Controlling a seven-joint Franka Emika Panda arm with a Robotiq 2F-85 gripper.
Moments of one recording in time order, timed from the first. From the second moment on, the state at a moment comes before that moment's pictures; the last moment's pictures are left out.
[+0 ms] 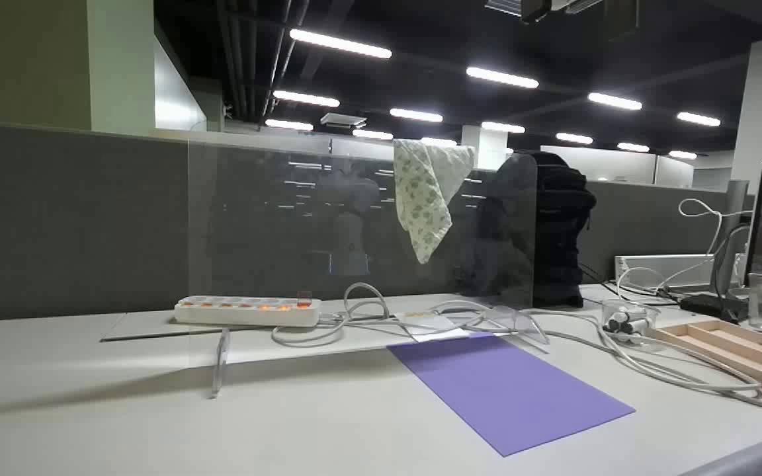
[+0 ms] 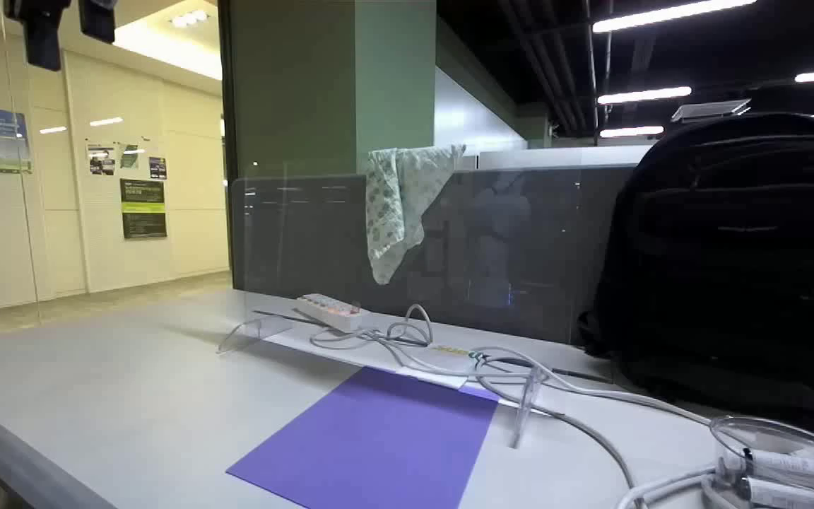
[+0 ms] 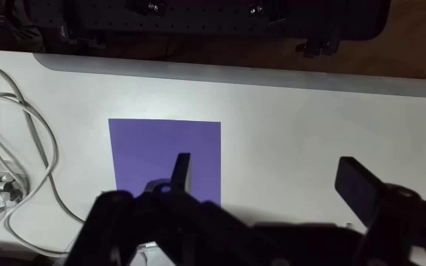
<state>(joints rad) 0.08 -0.91 0.19 -2.56 0.08 1.62 0.16</state>
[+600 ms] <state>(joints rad) 0.08 -0.91 0.19 -2.56 0.08 1.62 0.16</state>
